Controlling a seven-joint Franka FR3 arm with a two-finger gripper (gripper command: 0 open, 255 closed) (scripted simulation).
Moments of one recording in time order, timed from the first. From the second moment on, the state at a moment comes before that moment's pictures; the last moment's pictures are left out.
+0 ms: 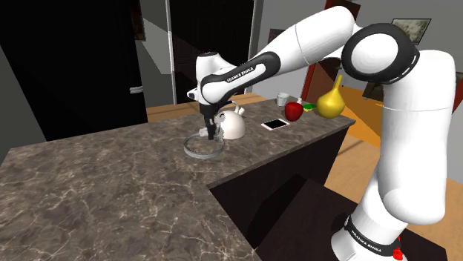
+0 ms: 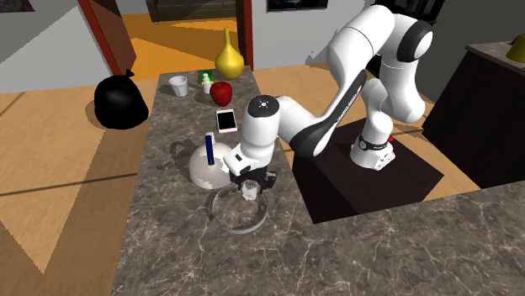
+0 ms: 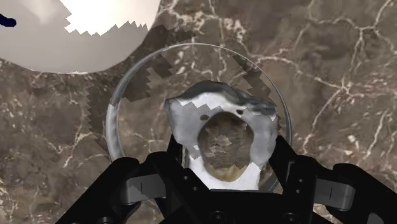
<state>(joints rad) 0.10 0.32 0.05 -1.81 -0.18 2.18 -0.75</state>
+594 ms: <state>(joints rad) 0.10 0.47 0.05 -1.68 -0.18 2.20 -0.75</state>
